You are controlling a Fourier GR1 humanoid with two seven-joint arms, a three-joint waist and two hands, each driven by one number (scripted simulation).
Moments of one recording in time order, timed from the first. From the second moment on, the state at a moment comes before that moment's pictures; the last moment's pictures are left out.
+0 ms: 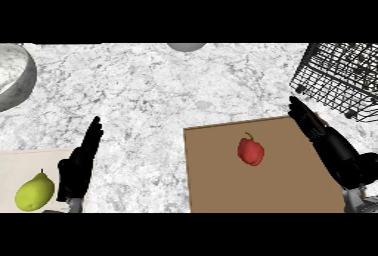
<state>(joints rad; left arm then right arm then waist) 0.02 0.27 -0.21 -1.46 0.07 0.29 -0.01 -0.08 -0.53 0.26 -1.68 -0.24 -0.02 0.08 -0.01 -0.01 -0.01</state>
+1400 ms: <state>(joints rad) 0.05 0.46 -0.06 -1.43 0.22 0.10 0.13 0.26 -0.31 0.33 -1.67 0.15 -0.66 0.14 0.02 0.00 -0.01</state>
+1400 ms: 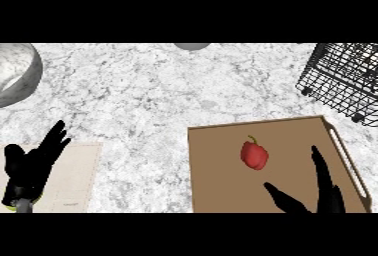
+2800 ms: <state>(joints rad) 0.06 0.44 0.04 -1.39 0.19 0.01 0.11 0.05 -0.34 0.36 -2.03 0.36 -0.30 1.08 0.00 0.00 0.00</state>
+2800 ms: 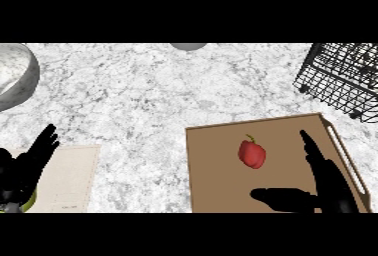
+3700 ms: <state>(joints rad) 0.06 0.38 0.12 -1.39 0.12 -0.06 0.13 0.07 -0.19 0.30 -1.86 0.40 -0.27 0.93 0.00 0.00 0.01</state>
